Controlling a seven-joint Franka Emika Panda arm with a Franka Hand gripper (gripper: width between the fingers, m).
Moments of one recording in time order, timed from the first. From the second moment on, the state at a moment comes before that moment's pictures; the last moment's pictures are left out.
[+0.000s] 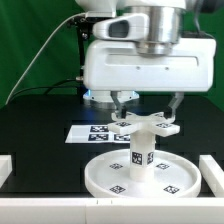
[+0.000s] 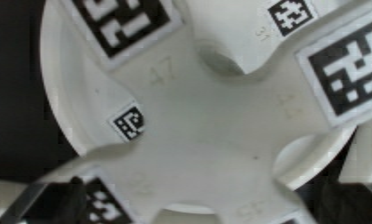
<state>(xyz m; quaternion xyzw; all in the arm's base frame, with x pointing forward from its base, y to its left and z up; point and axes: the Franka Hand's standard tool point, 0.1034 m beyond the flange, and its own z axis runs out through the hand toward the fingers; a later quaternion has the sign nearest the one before) 0.563 0.021 0.119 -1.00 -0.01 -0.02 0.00</state>
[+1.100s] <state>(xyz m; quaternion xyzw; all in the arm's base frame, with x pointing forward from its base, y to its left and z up) 0.552 0.023 0.101 -1.00 0.06 0.00 0.02</state>
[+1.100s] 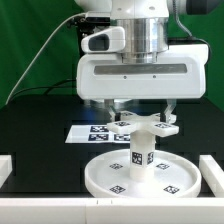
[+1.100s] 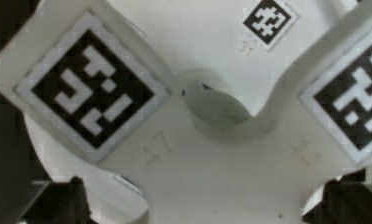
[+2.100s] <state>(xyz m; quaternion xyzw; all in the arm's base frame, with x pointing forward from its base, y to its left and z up) 0.556 0.025 0.100 -0.92 0.40 -0.01 0.02</state>
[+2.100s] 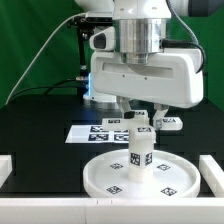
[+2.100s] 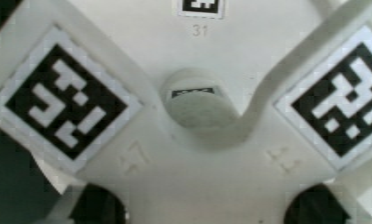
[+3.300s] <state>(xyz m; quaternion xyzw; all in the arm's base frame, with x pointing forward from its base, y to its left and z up) 0.567 0.032 0.125 -0.89 0.45 -0.02 0.05</state>
